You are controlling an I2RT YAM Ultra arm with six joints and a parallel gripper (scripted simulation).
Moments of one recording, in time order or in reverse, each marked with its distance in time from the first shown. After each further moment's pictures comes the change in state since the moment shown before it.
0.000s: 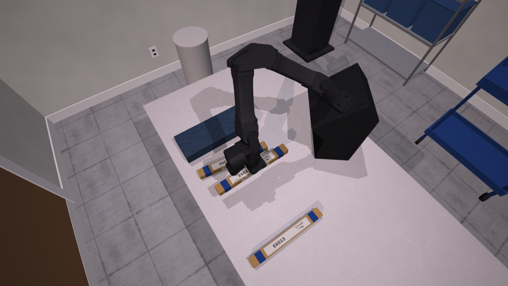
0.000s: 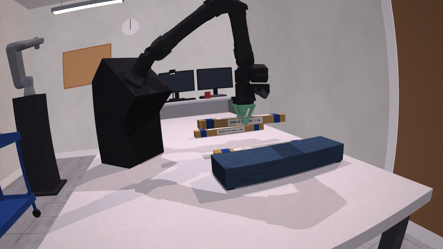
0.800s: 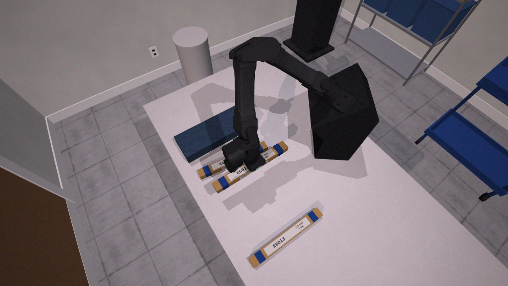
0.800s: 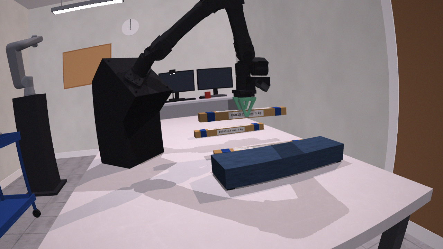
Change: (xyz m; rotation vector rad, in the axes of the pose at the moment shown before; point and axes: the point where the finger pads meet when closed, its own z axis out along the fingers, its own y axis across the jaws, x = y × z) arm -0.004 -0.002 -0.027 0.000 -0.009 0.008
